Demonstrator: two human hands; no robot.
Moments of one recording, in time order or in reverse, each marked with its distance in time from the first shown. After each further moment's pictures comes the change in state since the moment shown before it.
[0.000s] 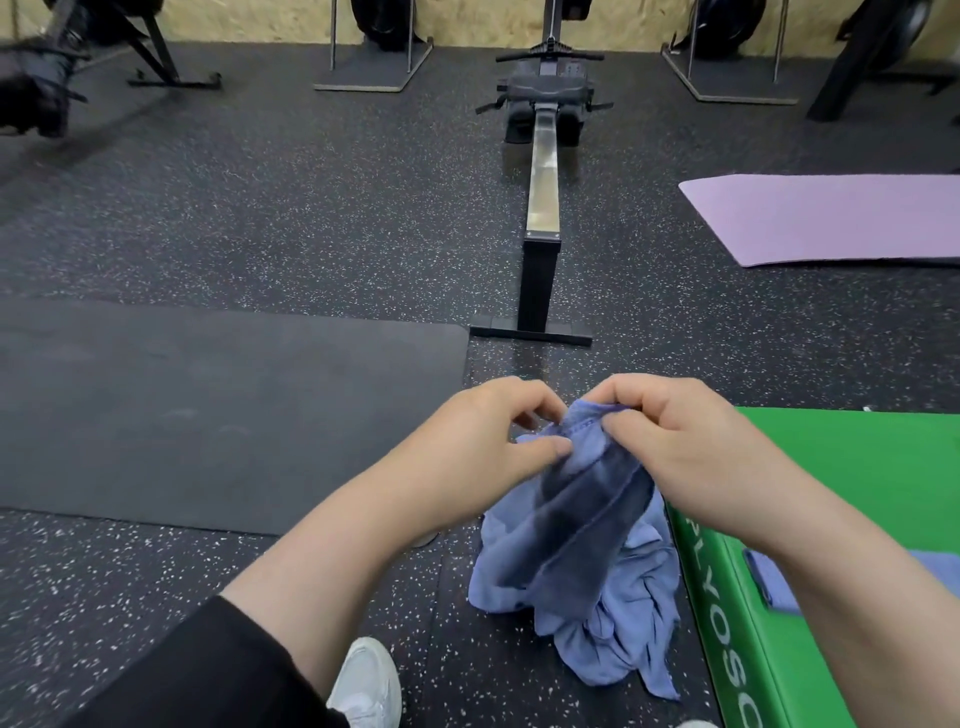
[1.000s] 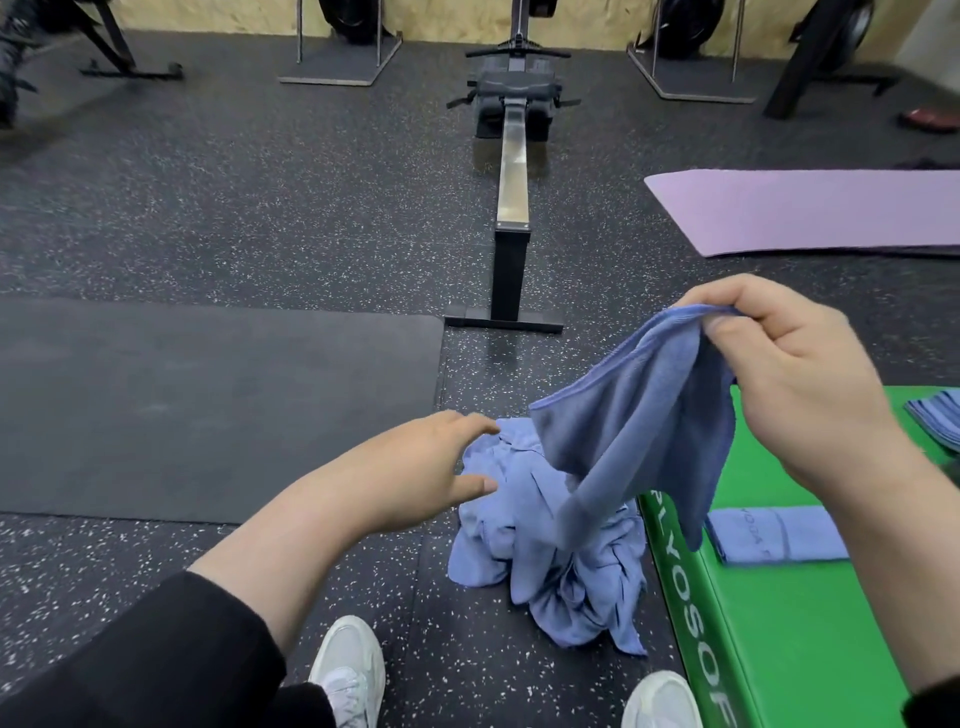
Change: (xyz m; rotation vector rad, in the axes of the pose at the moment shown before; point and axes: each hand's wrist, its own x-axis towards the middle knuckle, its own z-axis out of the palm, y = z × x) left_hand -0.020 -0.038 0.013 0.484 -0.306 -0.063; right_hand -0.042 0.010 -0.050 0.189 0.468 -0.135
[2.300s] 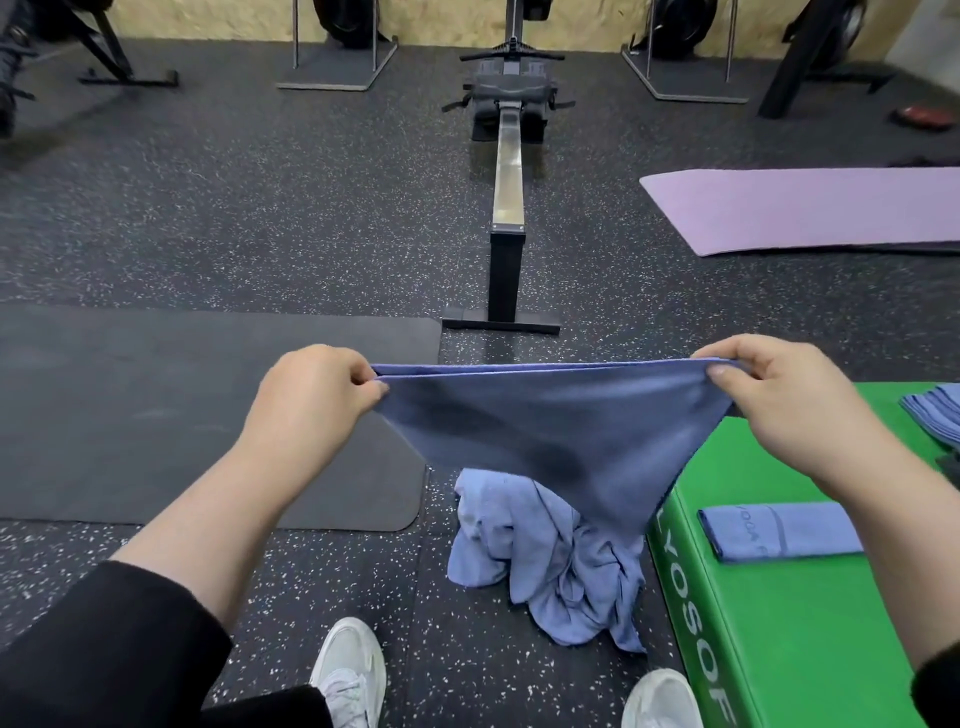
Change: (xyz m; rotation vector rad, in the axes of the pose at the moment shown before) left_hand -0.013 -0.041 -0.039 -0.010 0.620 -0.384; right_hand 0.003 0.070 -0.027 -0.397 -0.091 0.282
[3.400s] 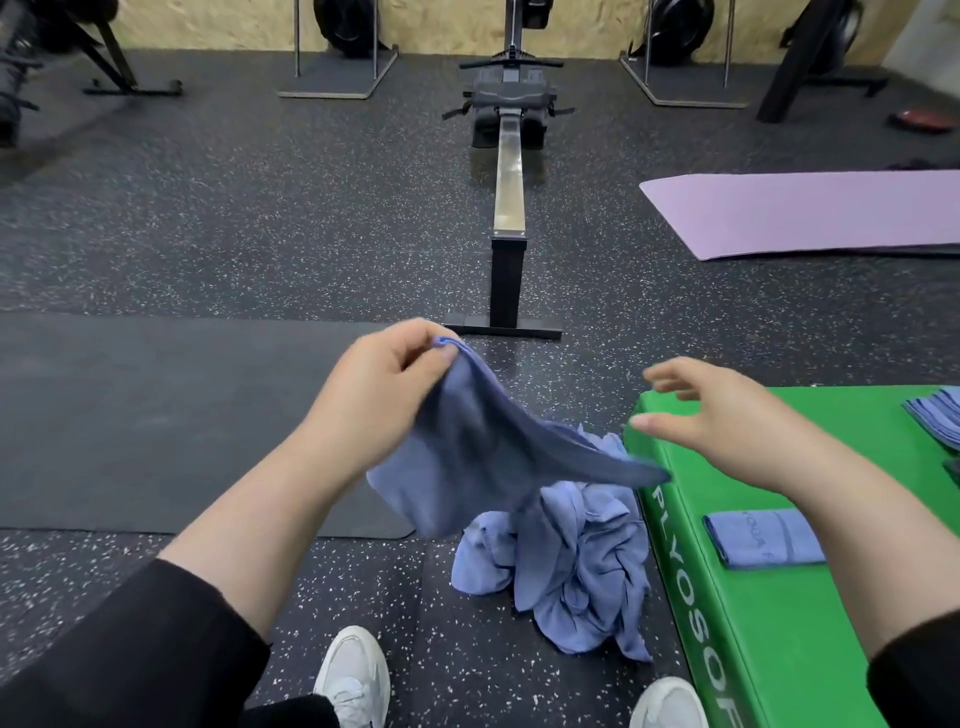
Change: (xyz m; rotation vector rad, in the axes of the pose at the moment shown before) left_hand -0.007 0.040 -0.002 -0.730 -0.086 0.159; right_hand 0.001 -0.017 0.025 -0.182 -0.295 0.028
